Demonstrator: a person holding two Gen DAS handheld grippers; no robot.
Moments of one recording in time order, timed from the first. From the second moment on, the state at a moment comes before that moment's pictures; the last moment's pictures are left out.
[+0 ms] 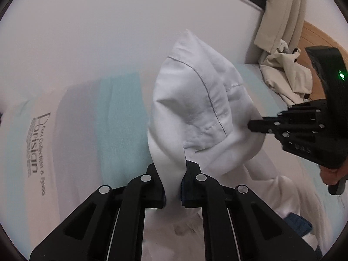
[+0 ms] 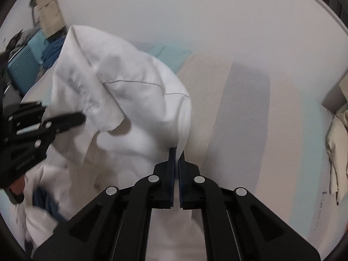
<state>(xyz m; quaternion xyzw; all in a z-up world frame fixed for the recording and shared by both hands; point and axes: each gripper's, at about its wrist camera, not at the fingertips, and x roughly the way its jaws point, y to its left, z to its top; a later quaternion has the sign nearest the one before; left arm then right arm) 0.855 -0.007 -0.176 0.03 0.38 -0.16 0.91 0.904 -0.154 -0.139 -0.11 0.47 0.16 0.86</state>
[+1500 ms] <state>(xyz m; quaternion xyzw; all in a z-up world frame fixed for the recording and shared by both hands) 0.524 -0.037 -0.288 0.08 0.41 -0.14 0.90 0.562 -0.154 -0.236 -0.14 0.48 0.14 0.85</state>
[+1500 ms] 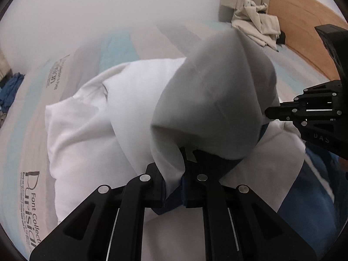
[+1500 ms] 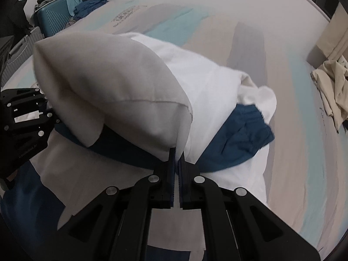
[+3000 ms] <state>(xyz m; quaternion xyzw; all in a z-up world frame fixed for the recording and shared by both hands) 0.460 -0.003 -0.255 0.03 0.42 -0.10 0.90 0.499 -0.168 -0.214 -0.12 0.43 0.11 0.89</state>
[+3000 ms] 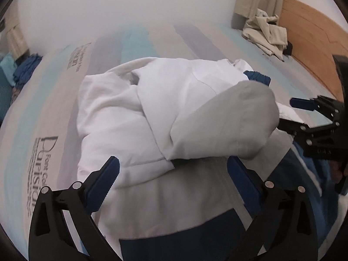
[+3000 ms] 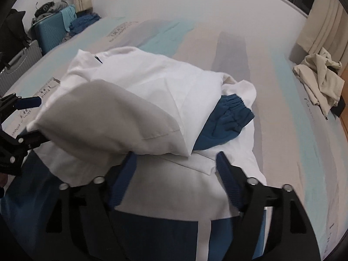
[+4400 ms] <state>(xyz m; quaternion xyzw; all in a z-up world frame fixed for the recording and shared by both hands) 0.197 0.046 -0.306 -0.06 0.55 0.06 0.83 0.276 -0.269 -0.234 -0.04 0.52 0.06 0.85</state>
